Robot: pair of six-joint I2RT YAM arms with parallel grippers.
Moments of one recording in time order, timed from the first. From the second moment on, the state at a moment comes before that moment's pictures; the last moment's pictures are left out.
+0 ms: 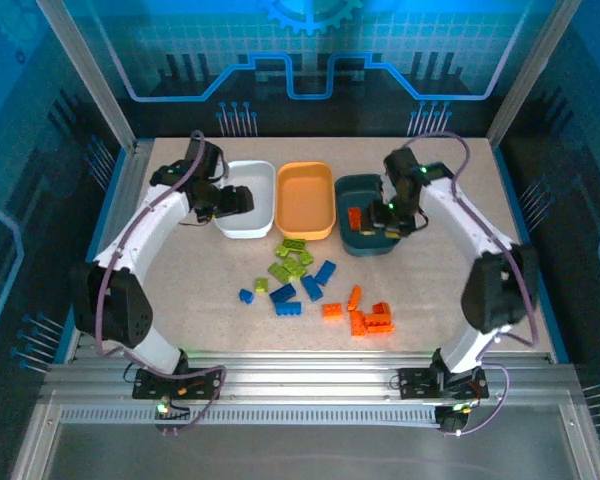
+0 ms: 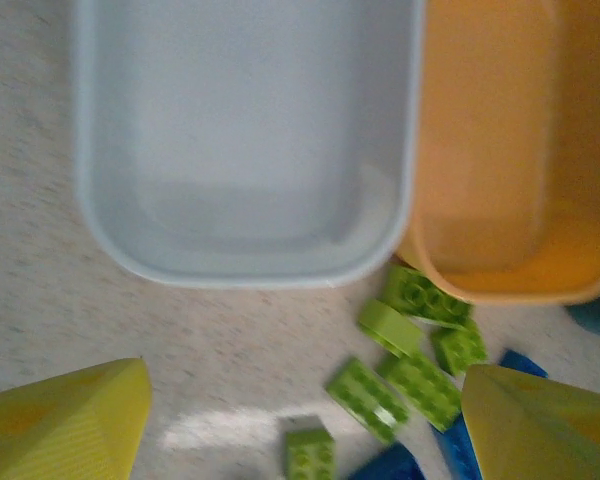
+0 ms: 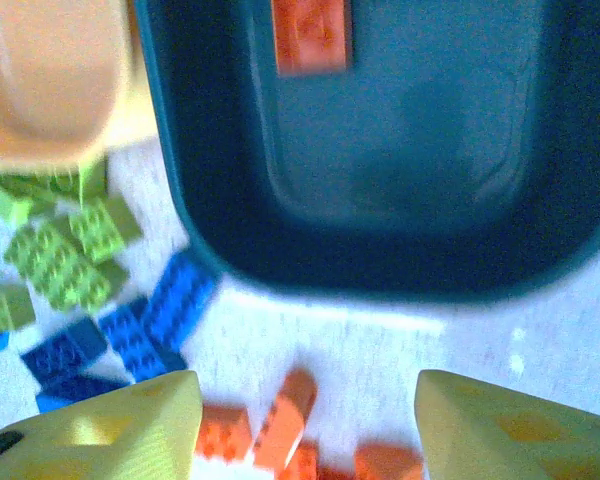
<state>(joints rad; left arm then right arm) -0.20 1.58 1.41 -0.91 0.15 -0.43 0.28 1.64 1.40 -1.13 -0.23 0.36</state>
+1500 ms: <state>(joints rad) -0.32 1.42 1.21 -0.87 0.20 -0.58 0.59 1.75 1.11 -0.91 -0.15 0.63</state>
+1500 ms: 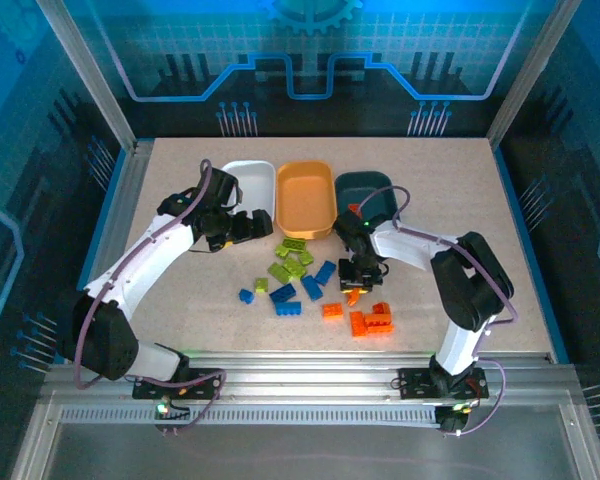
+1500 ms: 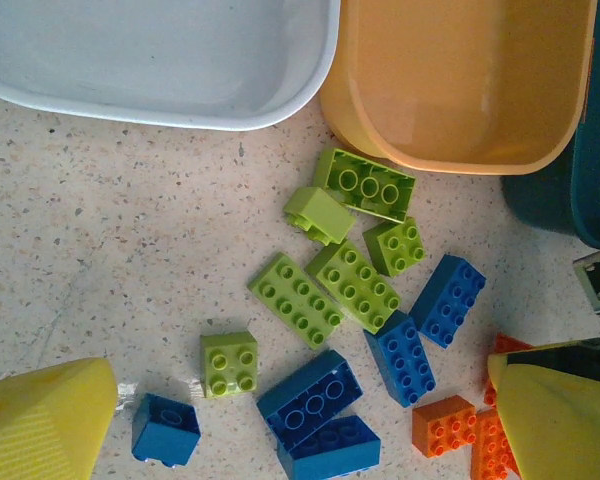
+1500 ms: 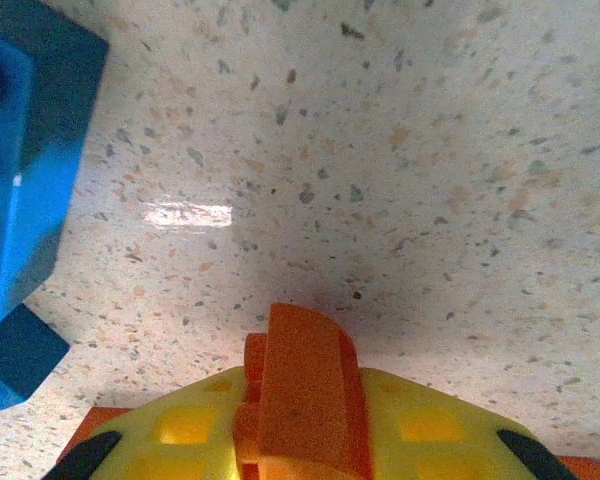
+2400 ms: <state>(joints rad) -0.32 1.33 1.15 -0.89 0.27 -0.56 0.26 1.98 1.66 -0.99 -0.13 0.45</state>
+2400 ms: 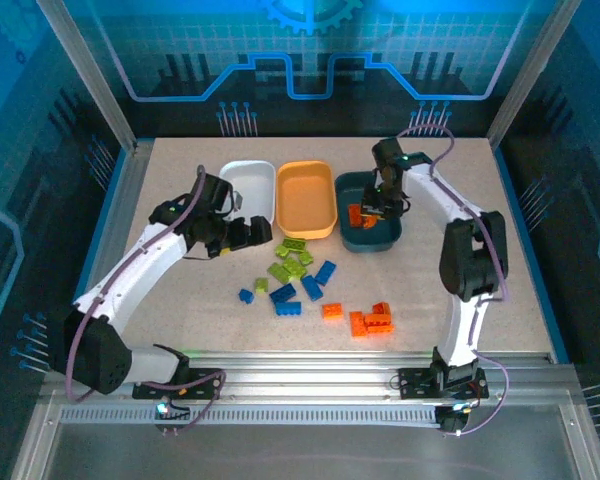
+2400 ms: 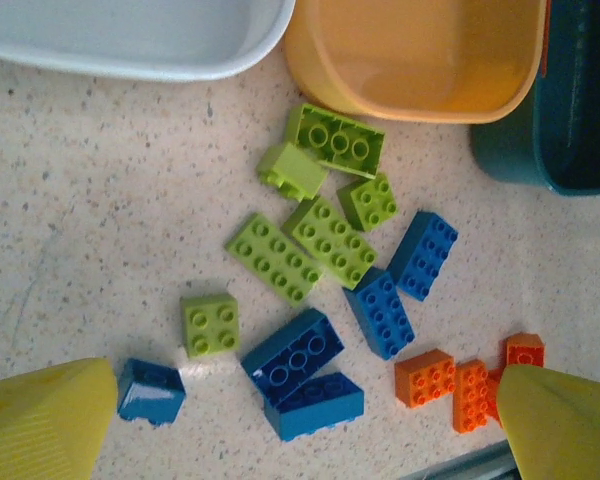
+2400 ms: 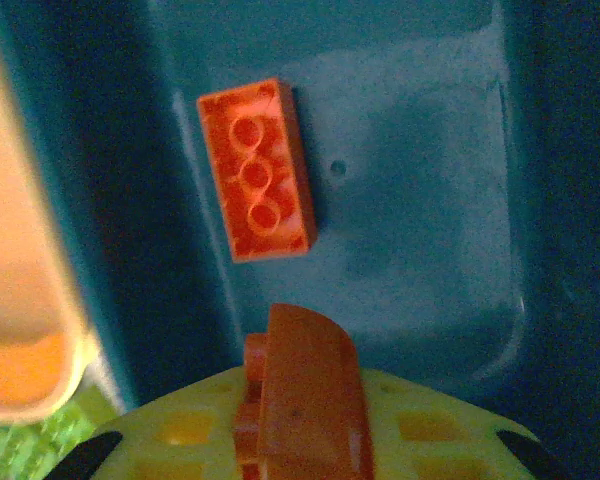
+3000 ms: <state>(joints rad) -0.34 1.26 1.07 -0.89 0.29 -0.55 0.27 1.85 1.66 -1.08 -0.11 0.39</state>
